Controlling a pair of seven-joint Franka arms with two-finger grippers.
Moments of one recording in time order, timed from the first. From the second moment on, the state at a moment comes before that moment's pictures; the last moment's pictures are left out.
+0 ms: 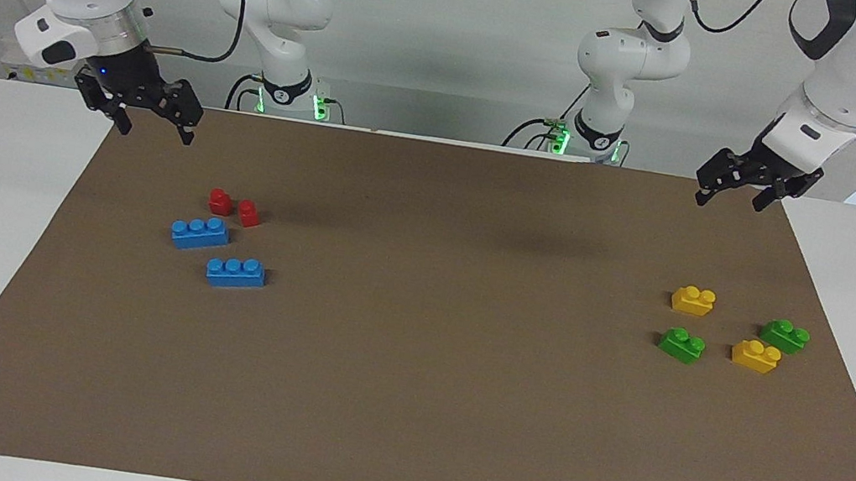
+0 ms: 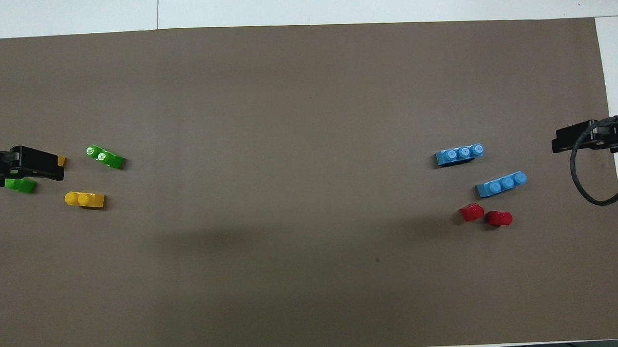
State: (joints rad) left arm 0.10 -0.05 -0.13 -1.64 -0.03 1.53 -0.02; right arm -0.06 -0.07 0.00 -1.73 0.01 1.65 0.01
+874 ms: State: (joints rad) left arm 0.10 -0.05 -0.13 -1.64 -0.03 1.53 -0.02; right arm -0.06 -0.07 0.00 -1.73 0.01 1.67 0.01
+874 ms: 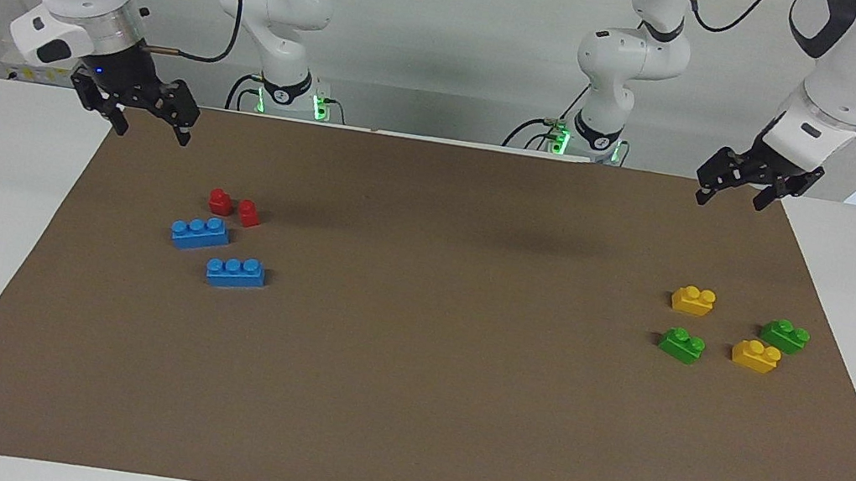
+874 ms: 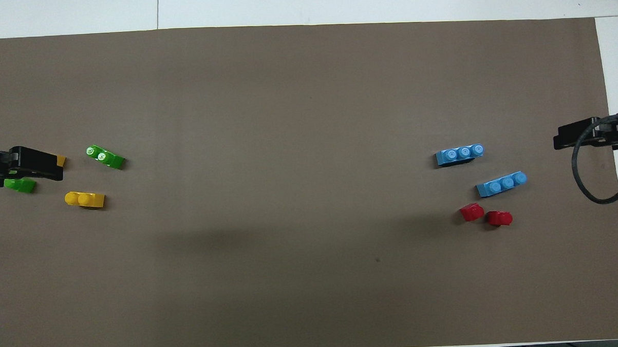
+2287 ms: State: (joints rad) left arm 0.12 -0.06 -0.12 -1.71 -0.03 1.64 -0.23; right arm -0.06 0.06 0.00 -1.77 0.11 1.88 0.80
